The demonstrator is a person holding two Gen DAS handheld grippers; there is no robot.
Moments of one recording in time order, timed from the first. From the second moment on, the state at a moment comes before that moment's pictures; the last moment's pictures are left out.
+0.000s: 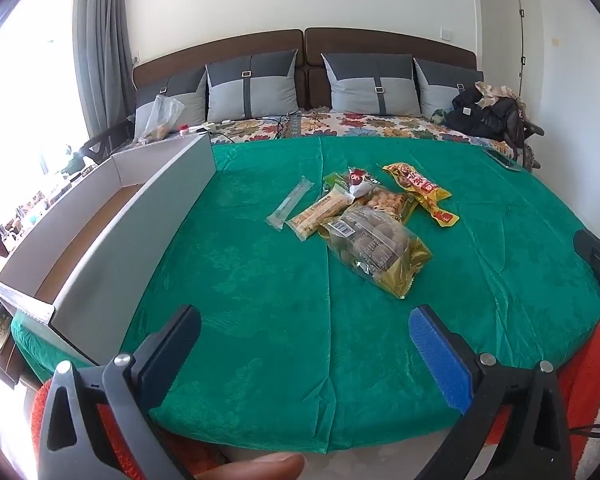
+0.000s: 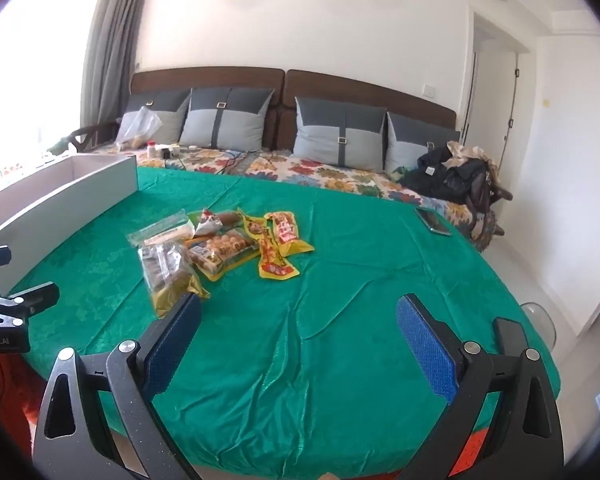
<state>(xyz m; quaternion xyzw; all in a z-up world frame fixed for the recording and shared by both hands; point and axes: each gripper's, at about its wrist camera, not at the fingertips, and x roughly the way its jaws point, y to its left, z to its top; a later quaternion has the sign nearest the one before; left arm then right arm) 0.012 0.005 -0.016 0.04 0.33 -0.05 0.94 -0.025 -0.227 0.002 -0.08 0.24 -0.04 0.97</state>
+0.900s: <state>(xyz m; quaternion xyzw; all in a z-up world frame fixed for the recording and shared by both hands) 0.013 0.001 -0.025 0.05 0.34 -0.04 0.94 -0.018 -0.245 -0.009 -0.04 0.26 -0.05 0.96</state>
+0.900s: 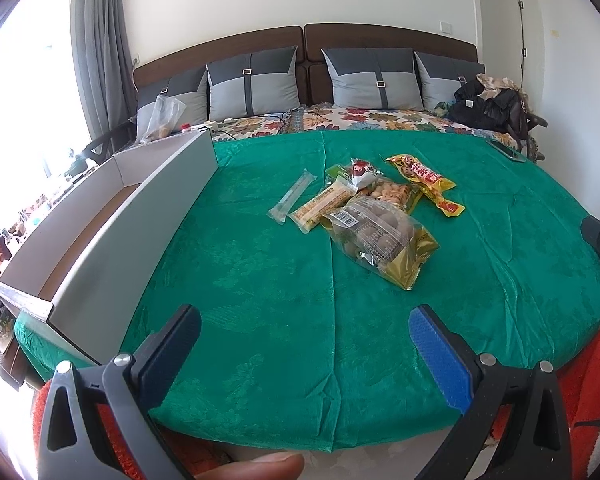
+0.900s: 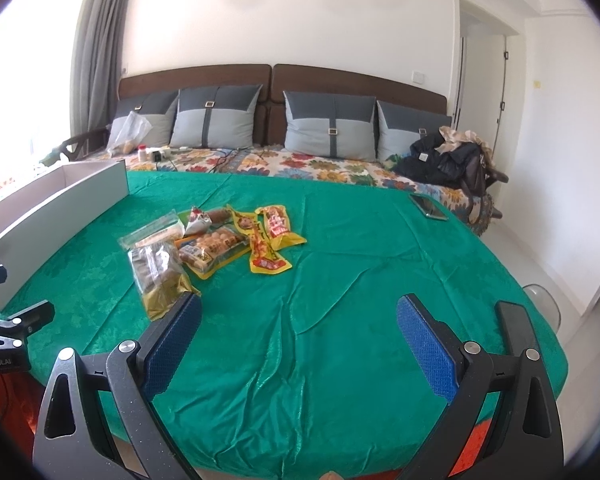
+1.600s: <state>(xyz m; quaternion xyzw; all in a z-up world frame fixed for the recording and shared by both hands) 0.026 0.000 -0.051 0.06 0.38 -0.04 0.92 -0.013 -0.240 -0.023 -0.04 0.29 -0.02 0.95</state>
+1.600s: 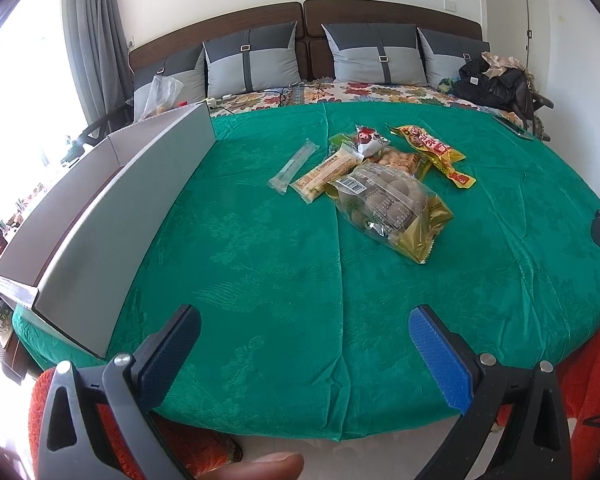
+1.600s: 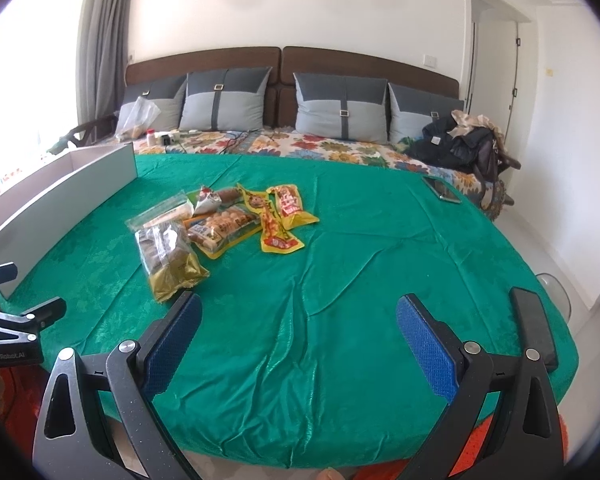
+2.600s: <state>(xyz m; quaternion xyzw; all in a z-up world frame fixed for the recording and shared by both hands) 0.194 -0.043 -0.105 0.01 0.56 0.01 0.83 -0.018 -0.259 -0.029 0.01 0.33 0.05 0.94</state>
